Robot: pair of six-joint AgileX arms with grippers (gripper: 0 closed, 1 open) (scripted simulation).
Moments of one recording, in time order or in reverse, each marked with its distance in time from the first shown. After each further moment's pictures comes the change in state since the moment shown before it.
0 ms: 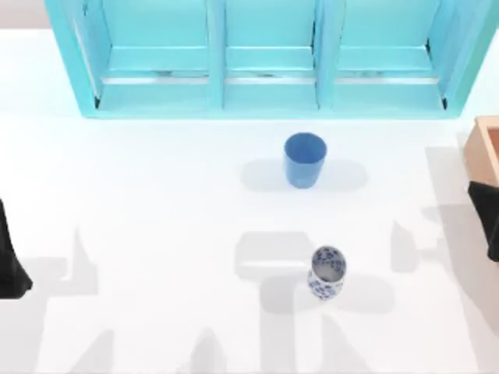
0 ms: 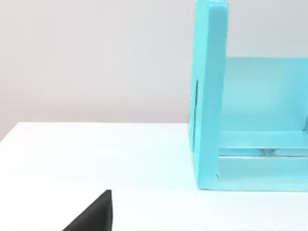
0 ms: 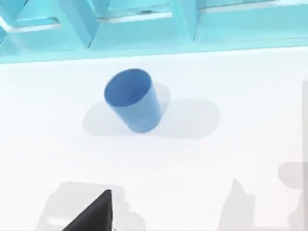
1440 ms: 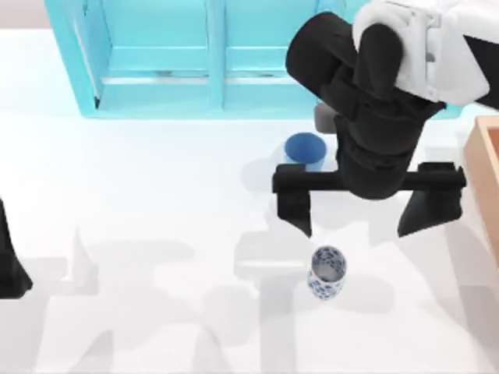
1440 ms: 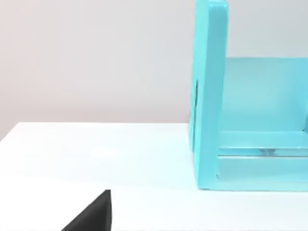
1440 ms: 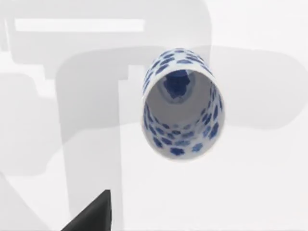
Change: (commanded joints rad) left arm 0.000 0.000 0.000 0.000 0.000 0.000; right arm 0.301 1.243 1.024 -0.853 0.006 0.355
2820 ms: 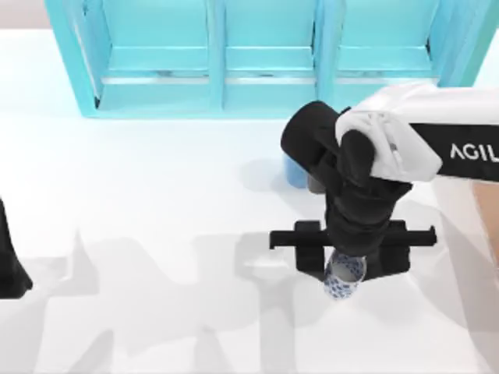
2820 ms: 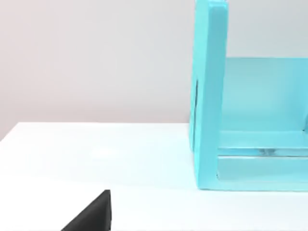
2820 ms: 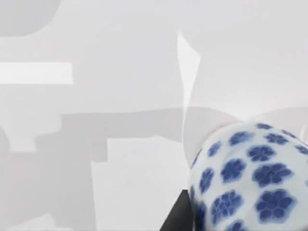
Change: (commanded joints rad) left arm 0.000 0.000 0.000 0.000 0.000 0.000; right arm 0.000 0.092 -0.278 0.370 0.001 0.005
